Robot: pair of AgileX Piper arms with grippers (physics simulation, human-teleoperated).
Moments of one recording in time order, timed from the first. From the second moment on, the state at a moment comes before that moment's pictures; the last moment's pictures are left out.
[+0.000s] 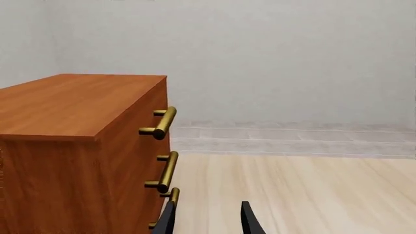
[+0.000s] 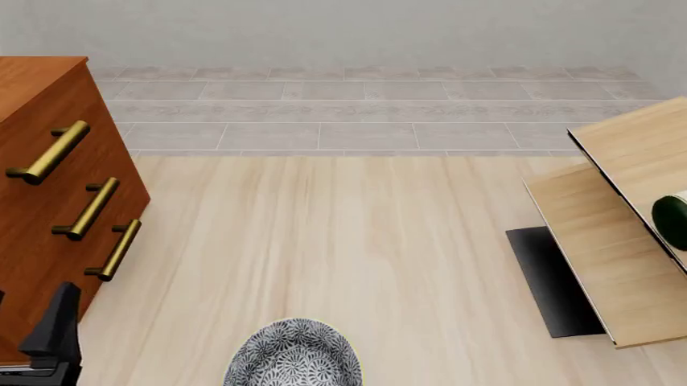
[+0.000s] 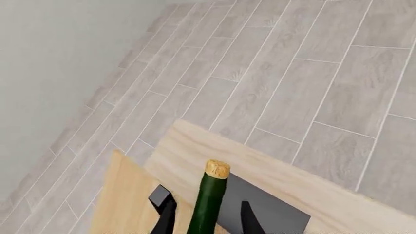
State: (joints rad) left arm 0.03 0.00 -0.03 -0.06 -0.01; right arm -0.75 1.27 -1.04 0.24 0.49
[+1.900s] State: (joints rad) left arm -0.01 0.00 -0.07 -0.04 0.01; right arm -0.21 0.54 -0.82 0.33 0.20
